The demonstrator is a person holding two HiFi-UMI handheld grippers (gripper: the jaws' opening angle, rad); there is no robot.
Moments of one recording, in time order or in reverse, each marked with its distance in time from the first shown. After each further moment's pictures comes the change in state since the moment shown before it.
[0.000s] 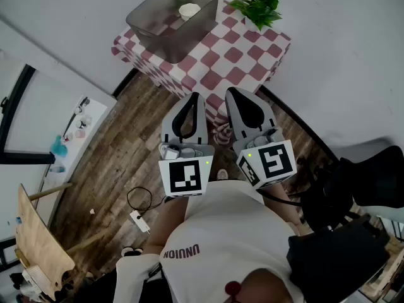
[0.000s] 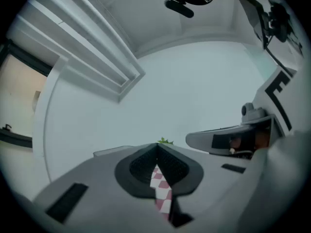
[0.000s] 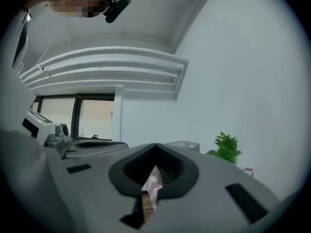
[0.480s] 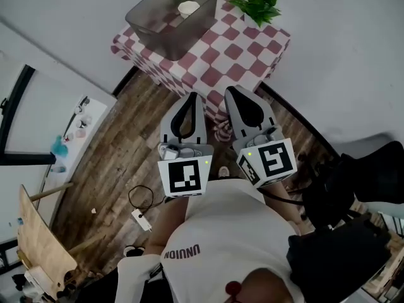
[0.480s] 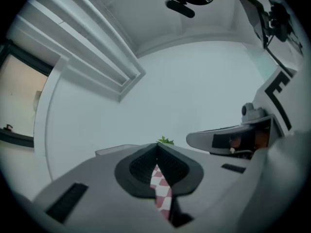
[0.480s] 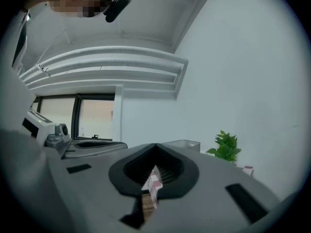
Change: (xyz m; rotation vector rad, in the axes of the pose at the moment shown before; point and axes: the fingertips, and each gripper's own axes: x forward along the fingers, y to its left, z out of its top) left arm -0.011 0.003 -0.003 -0.005 0.013 0.014; right arm -0.005 0.008 -0.004 0.008 0.007 0.006
